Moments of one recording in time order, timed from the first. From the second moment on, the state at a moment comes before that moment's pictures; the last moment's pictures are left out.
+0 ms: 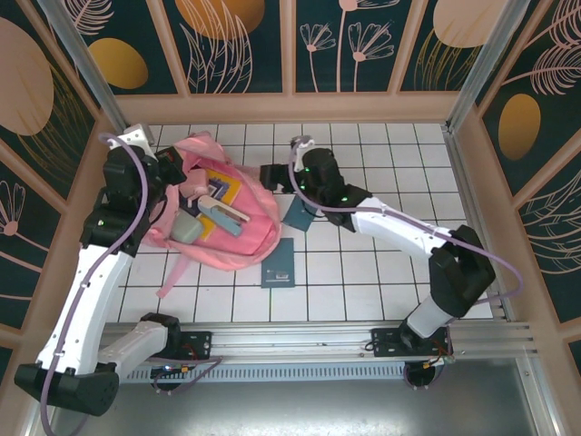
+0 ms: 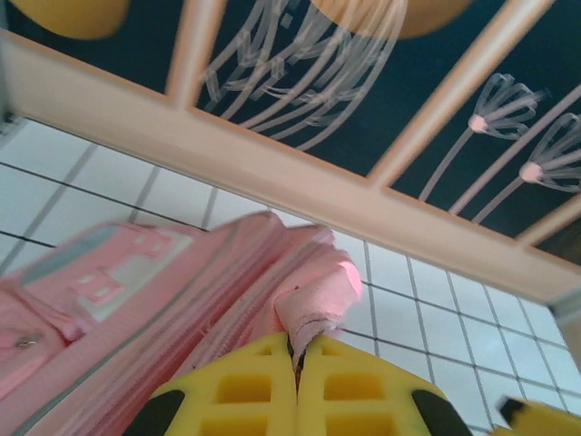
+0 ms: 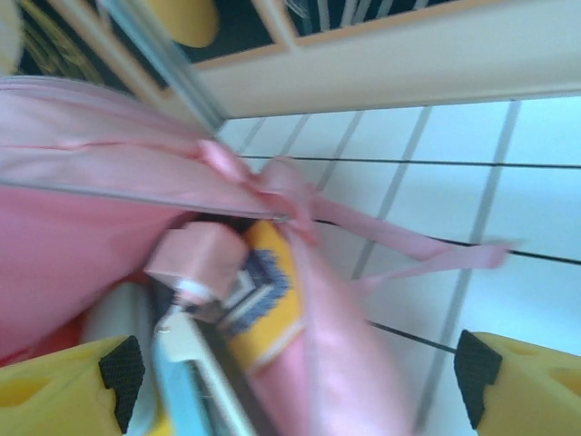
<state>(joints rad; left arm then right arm) -0.21 0.98 1.18 -0.51 -0.12 -0.53 0.74 1.57 1.16 0.05 0.01 0.50</state>
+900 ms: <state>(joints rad) -0.25 1.18 1.10 -0.27 0.08 -0.60 0.44 1.69 0.88 -0.03 -0.48 0.81</state>
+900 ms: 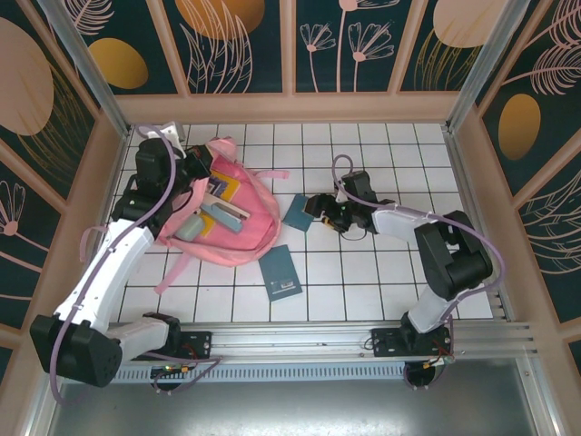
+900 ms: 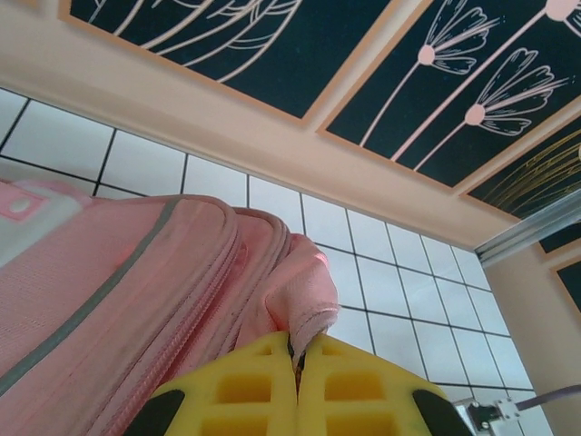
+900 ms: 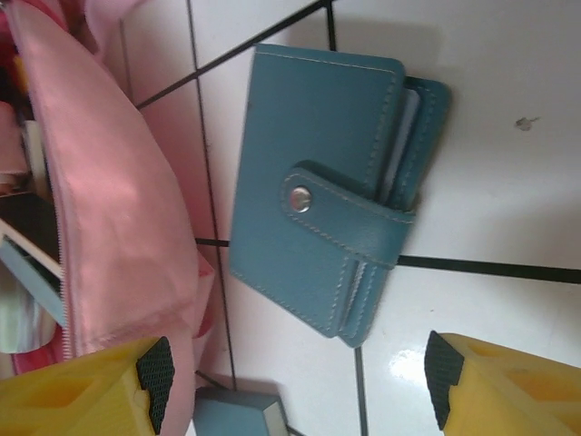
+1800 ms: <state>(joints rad) -0.39 1.57 1.36 -0.26 -0.19 -0.64 0.42 1.84 0.94 0.04 -0.57 0.87</state>
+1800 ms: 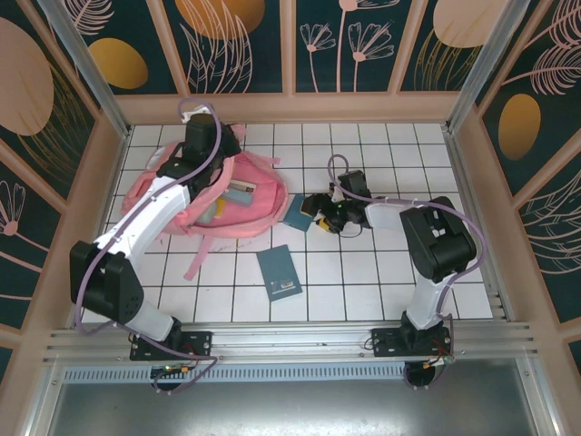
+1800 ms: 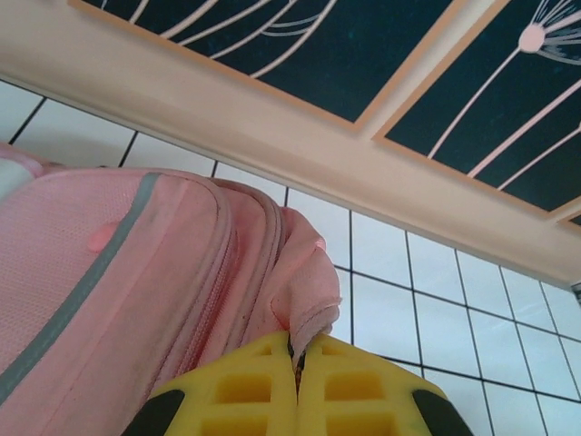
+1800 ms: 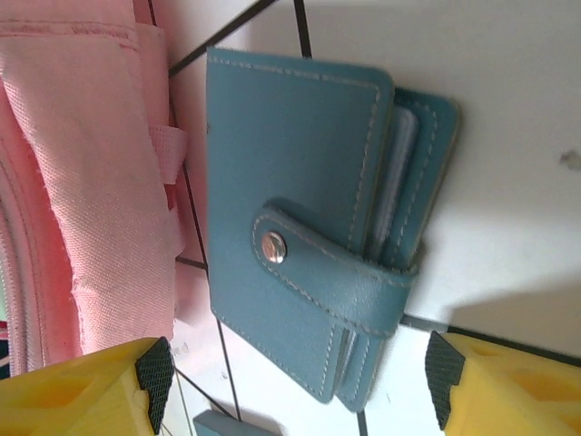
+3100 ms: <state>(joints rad) -0.47 1.64 1.28 -0.26 -0.08 -0.68 0.47 1.92 1.05 0.03 -0.55 0.86</state>
